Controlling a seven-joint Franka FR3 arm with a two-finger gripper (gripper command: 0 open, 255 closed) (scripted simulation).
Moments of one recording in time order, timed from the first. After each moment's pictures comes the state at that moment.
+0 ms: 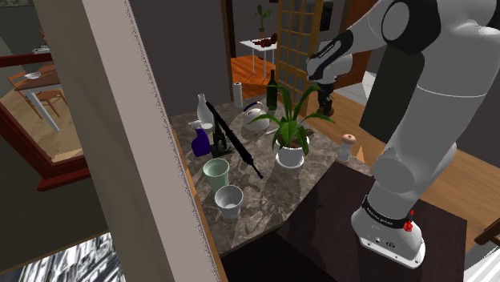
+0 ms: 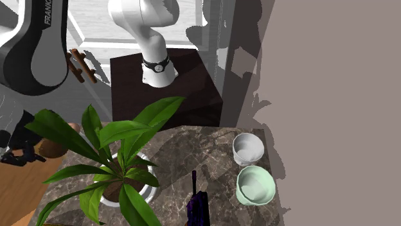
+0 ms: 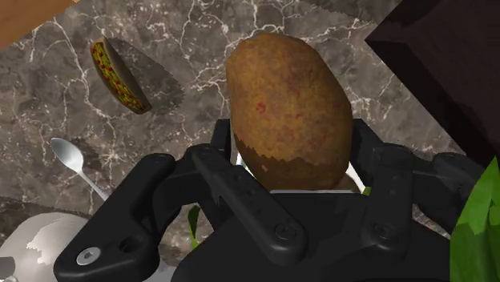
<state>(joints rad) -0.28 0.08 -0.40 -2.20 -0.07 2.21 -1.38</state>
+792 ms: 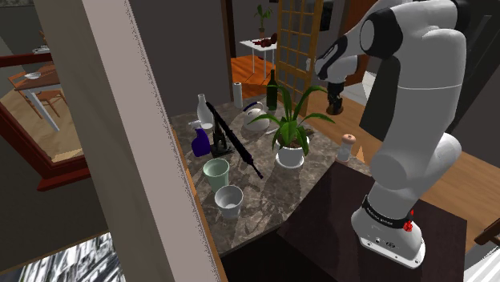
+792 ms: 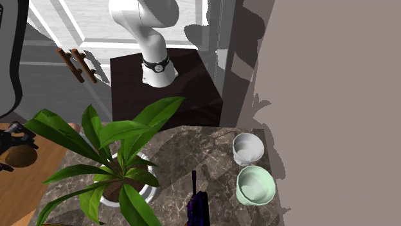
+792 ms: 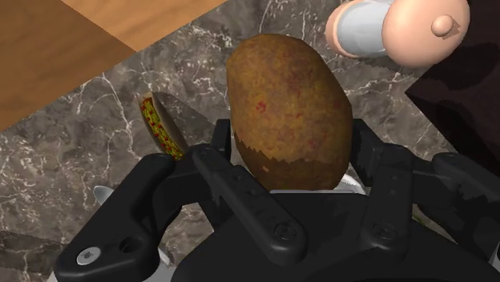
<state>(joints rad) -0.40 0.29 -0.44 -2.01 0.04 2.22 -1.59</state>
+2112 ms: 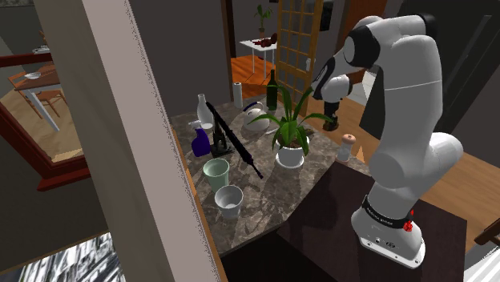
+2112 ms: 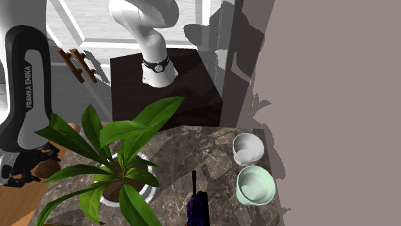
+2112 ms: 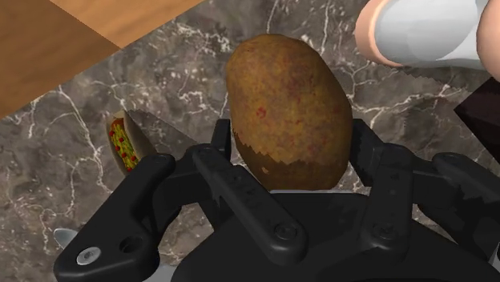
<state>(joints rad) -0.45 0.48 -0.39 -2.04 0.13 2.44 -1.64</state>
